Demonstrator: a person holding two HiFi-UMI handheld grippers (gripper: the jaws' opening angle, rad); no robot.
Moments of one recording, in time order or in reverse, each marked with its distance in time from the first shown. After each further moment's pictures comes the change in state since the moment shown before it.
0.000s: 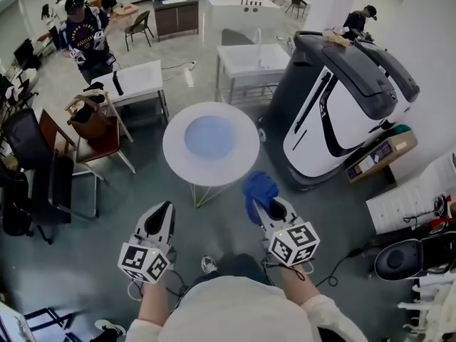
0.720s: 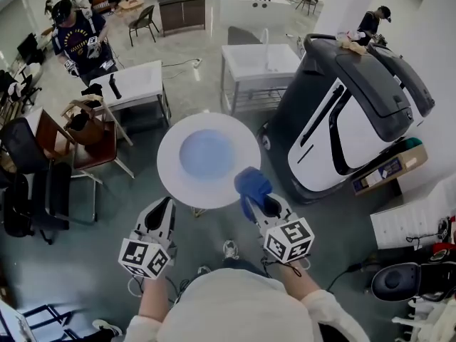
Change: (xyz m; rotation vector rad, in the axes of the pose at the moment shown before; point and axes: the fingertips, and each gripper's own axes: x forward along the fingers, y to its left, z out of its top) left arm 0.138 0.033 0.010 0.001 0.011 0.054; right arm 0.106 -0.094 0.026 -0.022 0.048 0.076
